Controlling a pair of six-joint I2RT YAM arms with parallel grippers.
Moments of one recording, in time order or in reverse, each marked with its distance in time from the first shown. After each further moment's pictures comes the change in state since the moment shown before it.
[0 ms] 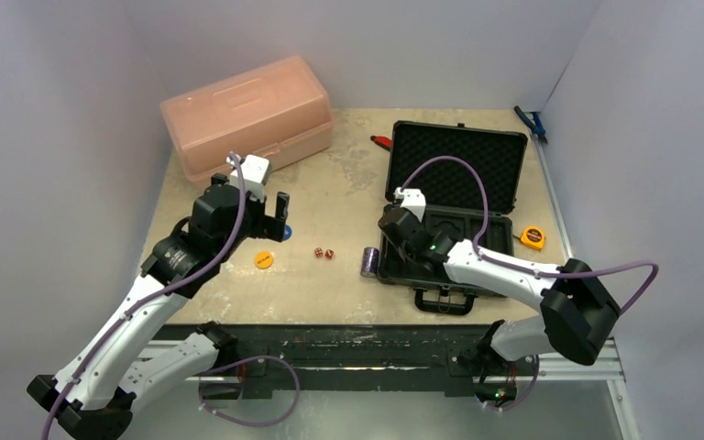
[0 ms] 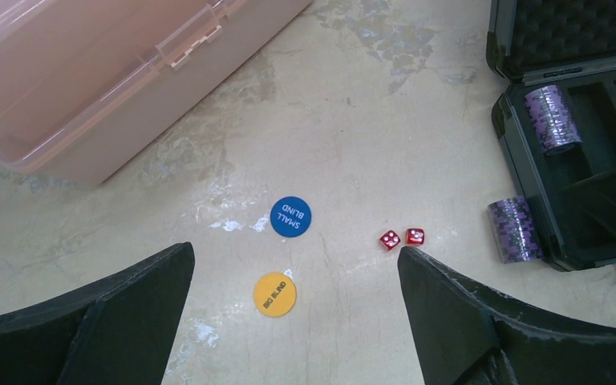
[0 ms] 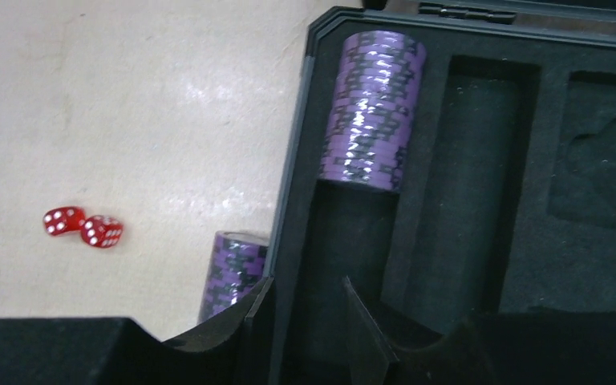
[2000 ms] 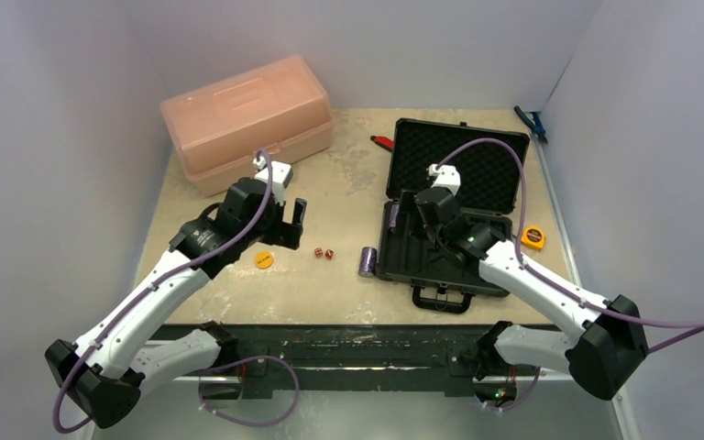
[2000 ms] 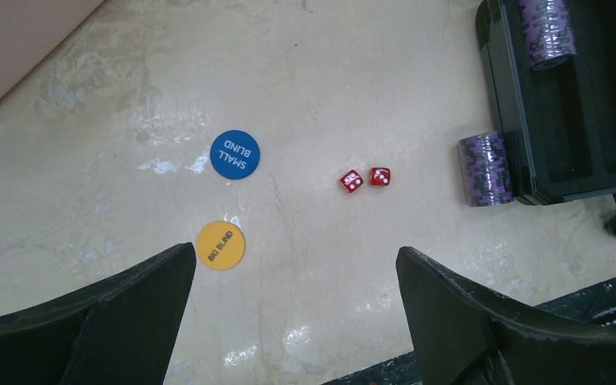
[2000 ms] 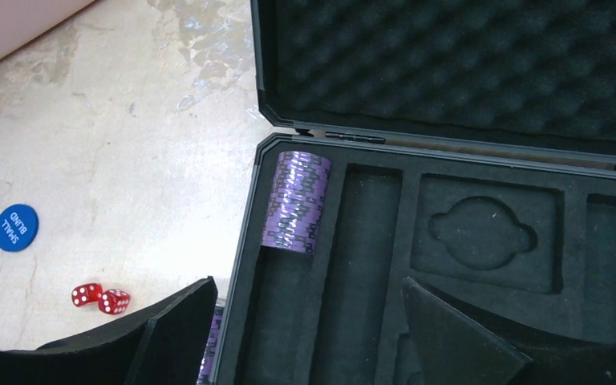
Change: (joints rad) left arm -0.019 0.156 0.009 -0.090 0.089 -0.117; right arm -0.185 -0.192 0.046 -0.040 -0.009 -0.150
